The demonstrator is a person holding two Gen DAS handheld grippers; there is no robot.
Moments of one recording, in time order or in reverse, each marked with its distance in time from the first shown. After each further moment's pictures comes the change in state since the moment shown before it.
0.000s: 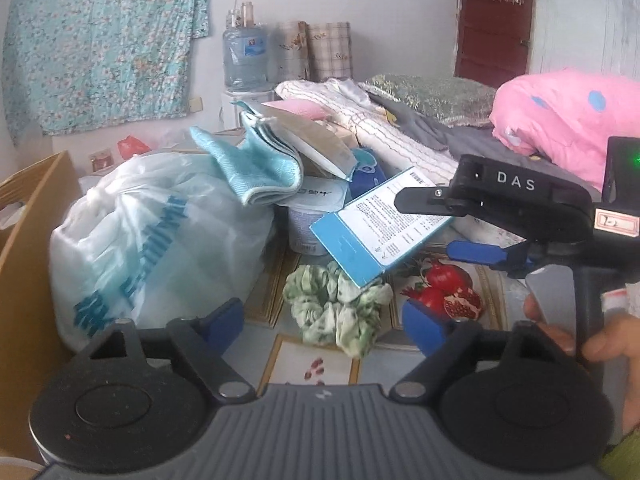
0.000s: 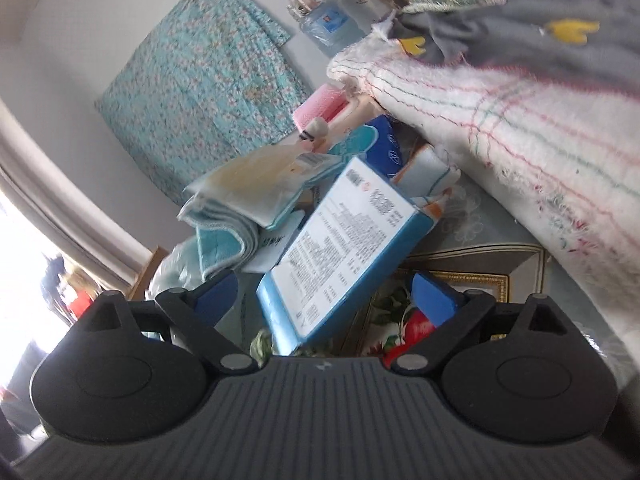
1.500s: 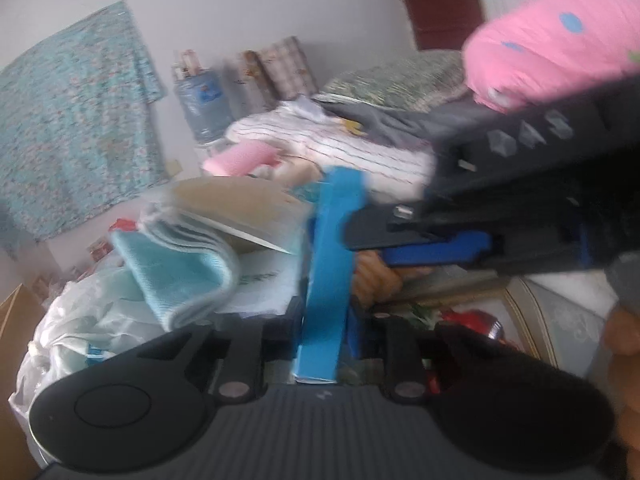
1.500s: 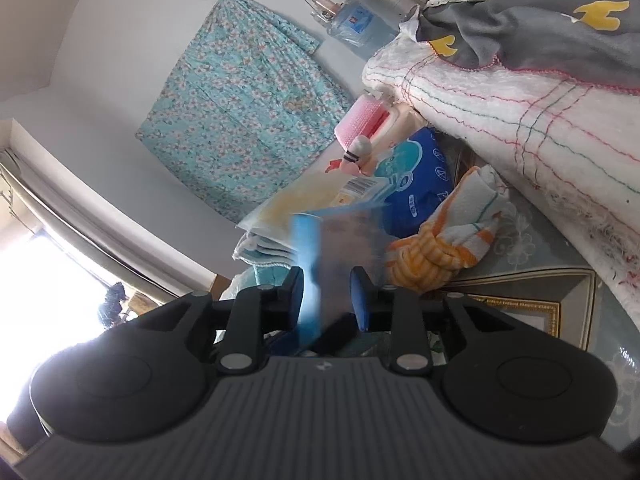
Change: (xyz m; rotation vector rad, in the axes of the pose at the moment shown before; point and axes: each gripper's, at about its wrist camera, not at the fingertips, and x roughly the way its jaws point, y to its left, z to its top) left arm 0.070 -0.059 0.046 0.274 -0.064 0.091; right arm 0.004 -0.005 0.029 0.097 -0.006 0.167
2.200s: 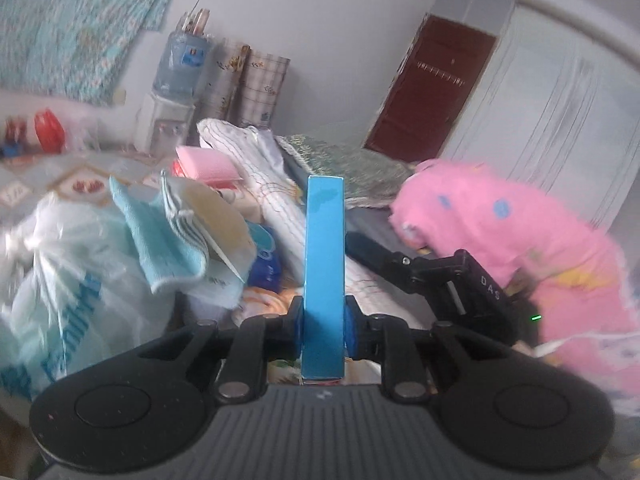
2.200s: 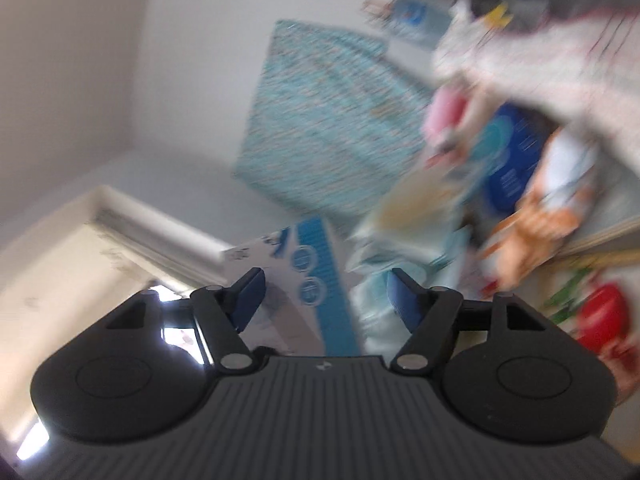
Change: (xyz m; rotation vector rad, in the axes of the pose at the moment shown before) left arm -0.096 0.109 -0.013 -0.530 -0.090 -0.504; right arm -0.011 0.002 -0.008 0.207 -0.012 0.398
